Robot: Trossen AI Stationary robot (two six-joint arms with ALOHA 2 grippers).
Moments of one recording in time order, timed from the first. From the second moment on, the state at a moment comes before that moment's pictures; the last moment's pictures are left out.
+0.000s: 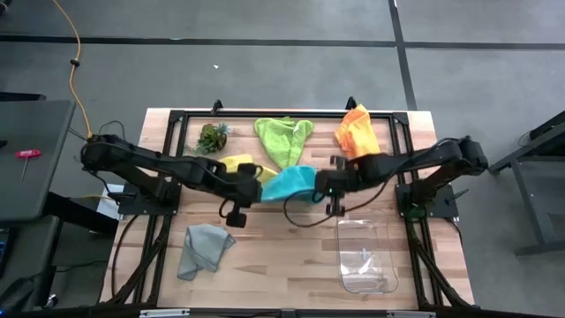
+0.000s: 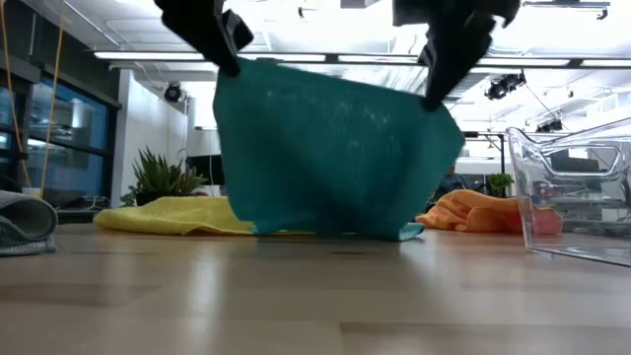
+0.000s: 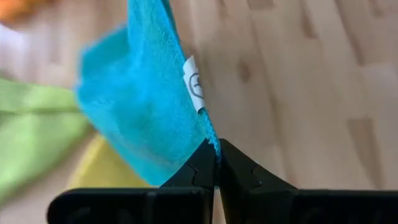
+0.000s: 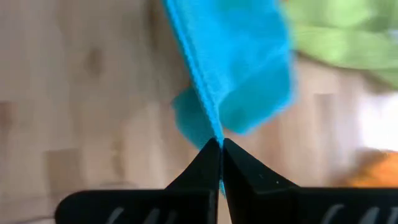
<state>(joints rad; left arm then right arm) -0.08 1.42 1.14 -0.71 -0.08 0.01 0.14 1.50 1.24 -0.95 0.19 0.18</state>
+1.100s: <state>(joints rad) -0.12 1.67 1.14 -0.73 0.44 -0.09 0.25 1.55 1.10 -0.58 -0.18 0.38</state>
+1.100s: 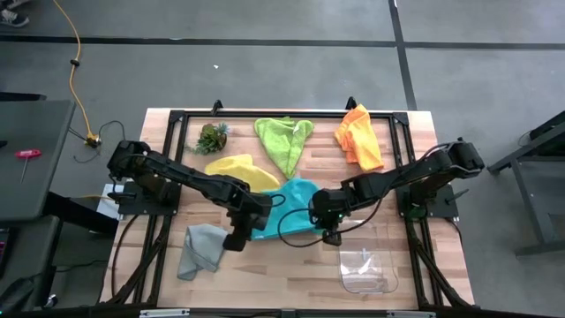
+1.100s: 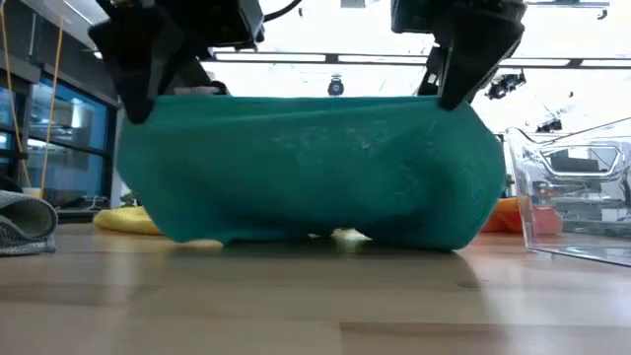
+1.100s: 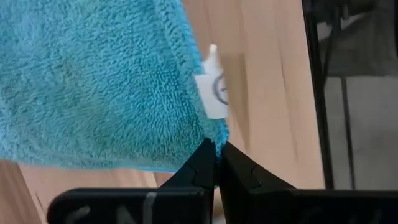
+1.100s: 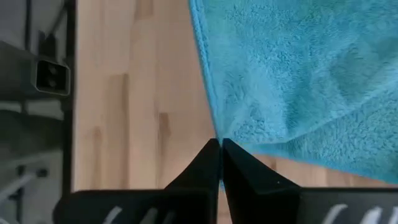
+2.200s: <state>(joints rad) -0.13 1.67 1.14 -0.70 0.43 -0.06 0.26 1.55 1.10 -0.58 -0.17 0.26</state>
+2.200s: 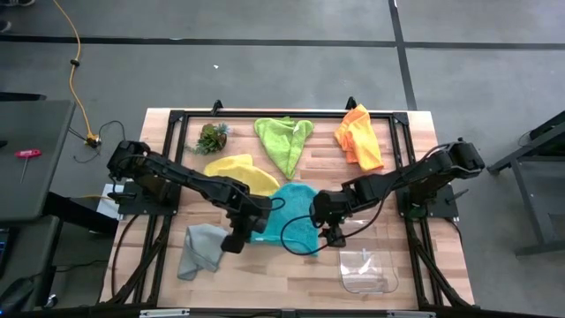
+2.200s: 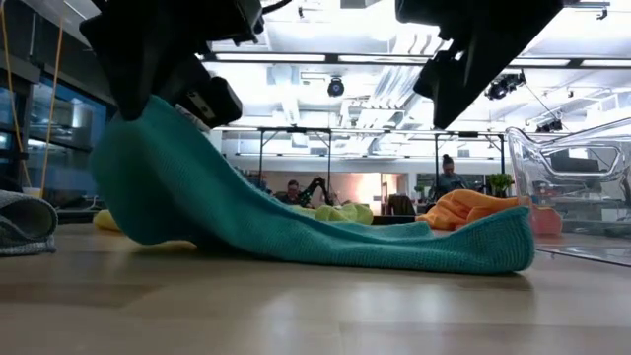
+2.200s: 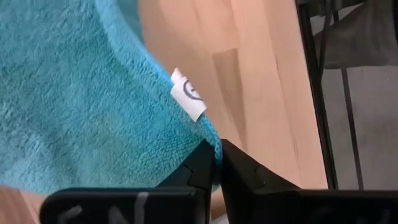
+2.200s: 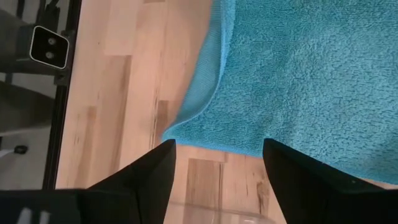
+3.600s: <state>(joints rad) 0.26 1.81 1.14 -0.74 0.30 0.29 0.26 1.55 1.10 -0.56 -0.04 0.38</state>
